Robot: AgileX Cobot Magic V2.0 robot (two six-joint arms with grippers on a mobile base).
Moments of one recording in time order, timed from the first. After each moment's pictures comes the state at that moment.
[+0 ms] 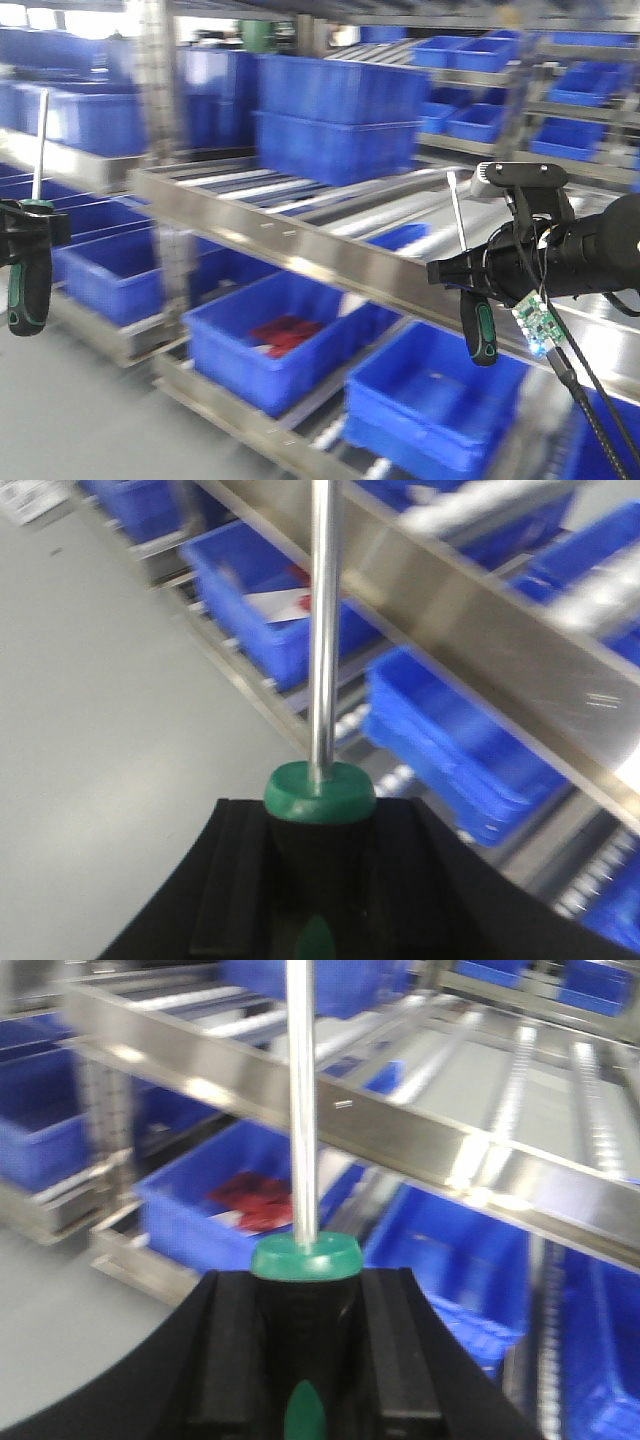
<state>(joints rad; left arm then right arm) -0.15 1.21 -1.23 -0.22 0.45 0.07 0.19 1.61 -1.45 0.11 0.57 -0.03</state>
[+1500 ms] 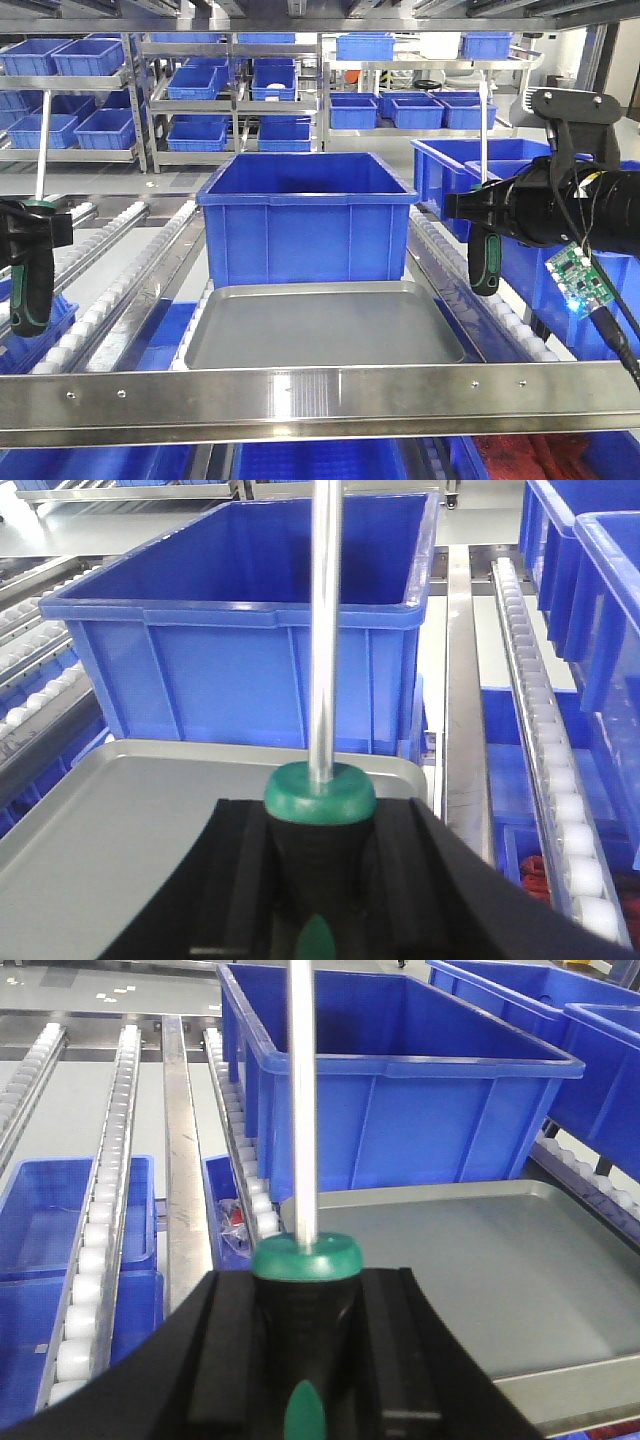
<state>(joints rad) -0.15 1.21 -1.23 -0.22 0.45 0.07 0.19 1.51 -1.45 0.14 0.39 -0.05</state>
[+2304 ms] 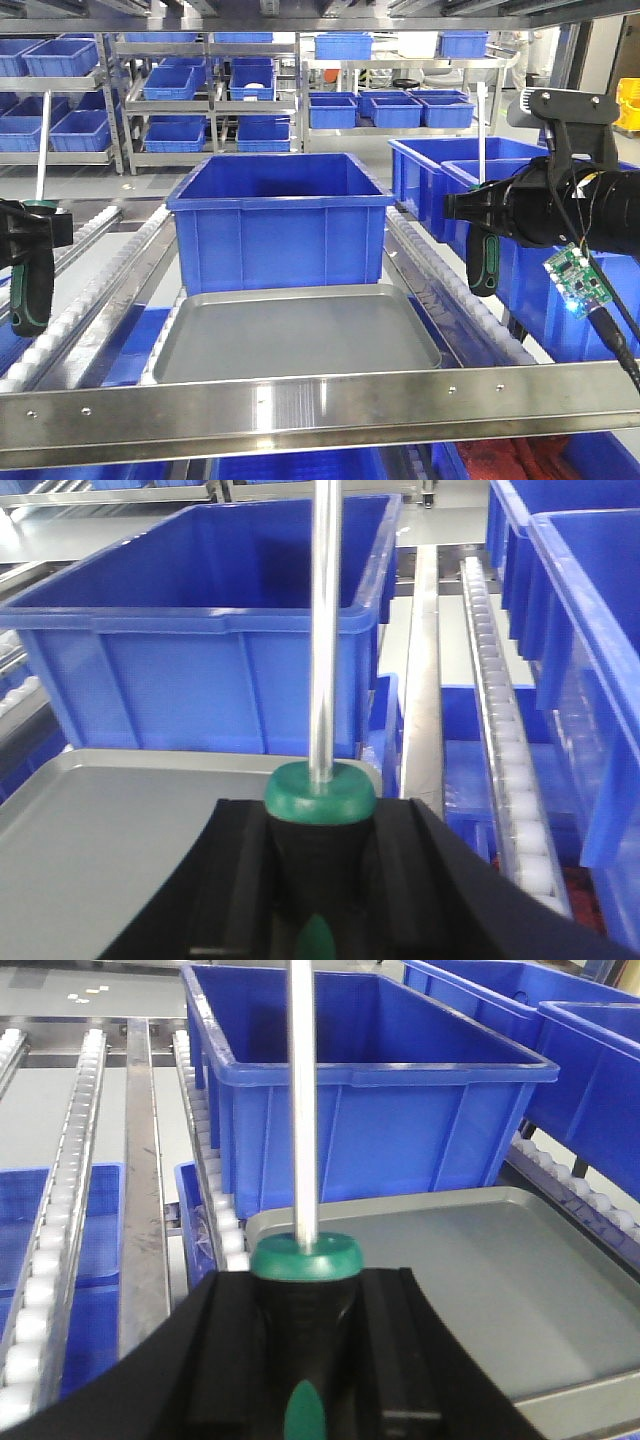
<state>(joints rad) -0.15 1.21 -1.23 -0.22 0.45 0.07 0.19 1.51 -1.45 0.14 0.39 -0.05</state>
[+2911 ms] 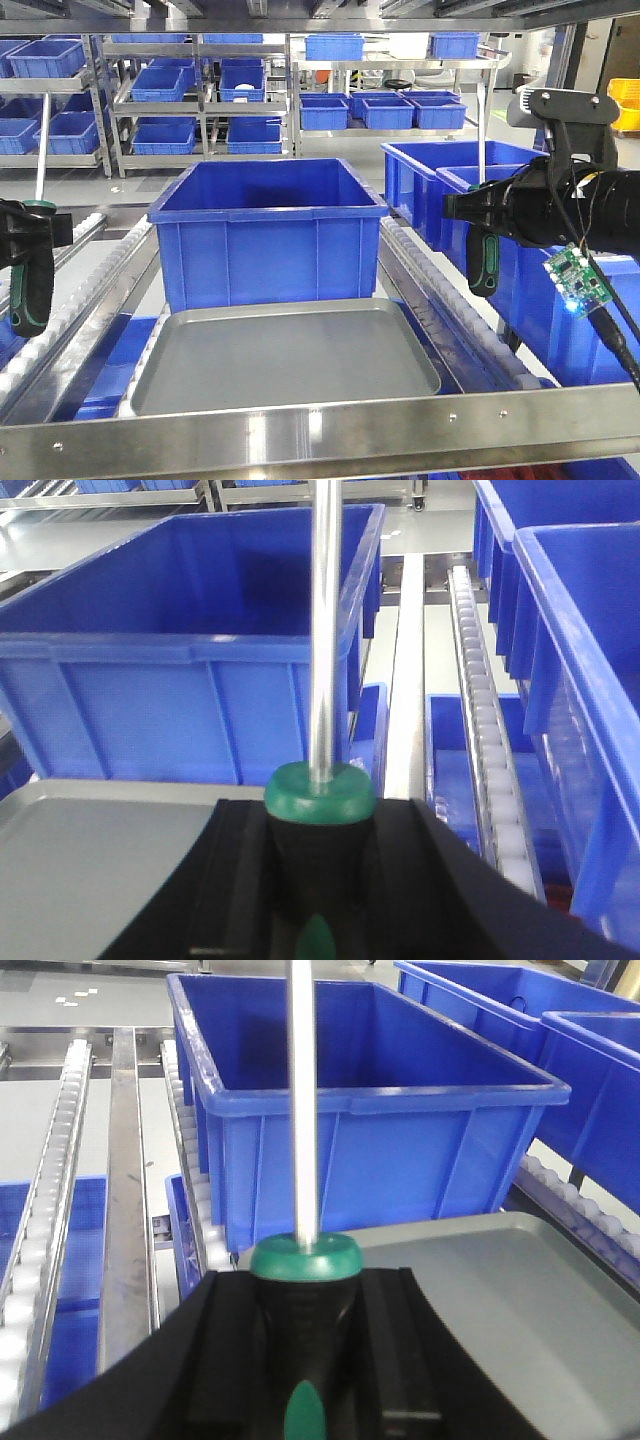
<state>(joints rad) -0.15 1.21 -1.23 -0.22 0.45 0.07 0.19 1.51 -1.45 0.14 0.39 -0.05</state>
